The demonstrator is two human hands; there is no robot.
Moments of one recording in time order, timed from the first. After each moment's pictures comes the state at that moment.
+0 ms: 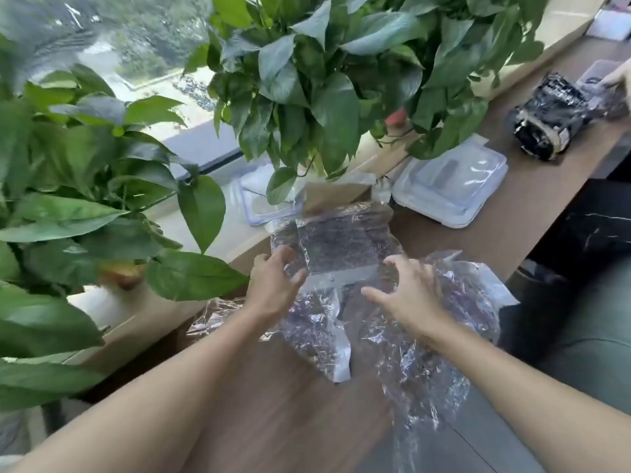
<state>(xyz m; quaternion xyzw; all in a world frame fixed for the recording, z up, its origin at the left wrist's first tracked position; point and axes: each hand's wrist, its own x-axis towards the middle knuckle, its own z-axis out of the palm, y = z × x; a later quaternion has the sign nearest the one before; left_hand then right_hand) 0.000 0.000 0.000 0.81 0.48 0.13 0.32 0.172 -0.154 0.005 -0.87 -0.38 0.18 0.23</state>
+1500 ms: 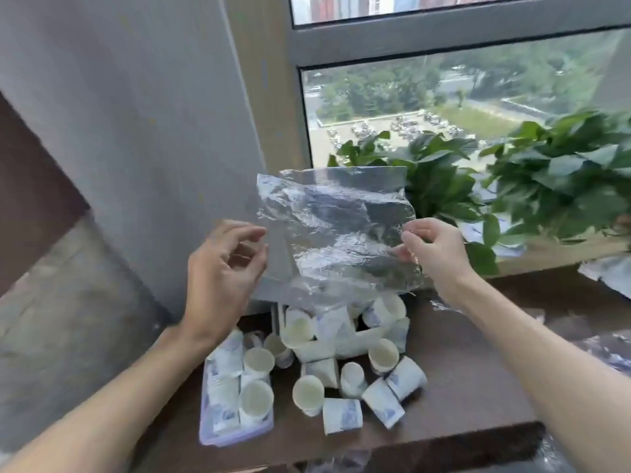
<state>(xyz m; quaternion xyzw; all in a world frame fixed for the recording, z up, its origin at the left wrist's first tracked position) -0.535 -0.218 0.314 0.70 0.47 0.53 0.08 -0.244 -0.171 0.283 -0.57 -0.49 0.38 0.54</state>
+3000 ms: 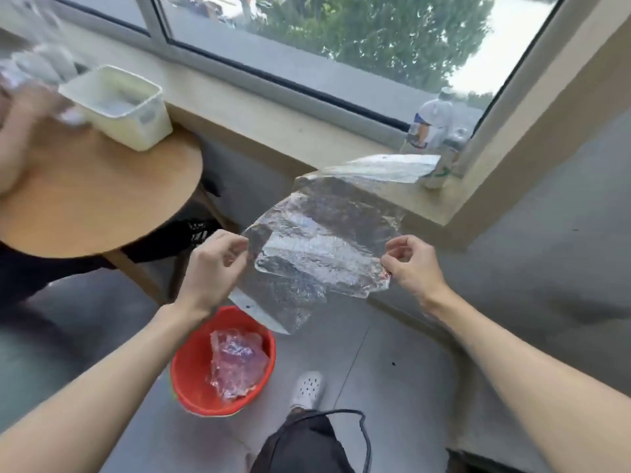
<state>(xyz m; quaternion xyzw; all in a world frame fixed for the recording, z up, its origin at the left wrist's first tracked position) -0.683 -1.044 0.082 -0.20 0.90 0.32 -0.24 -0.863 -0.779 0.121 0.11 -0.85 0.48 -0.18</state>
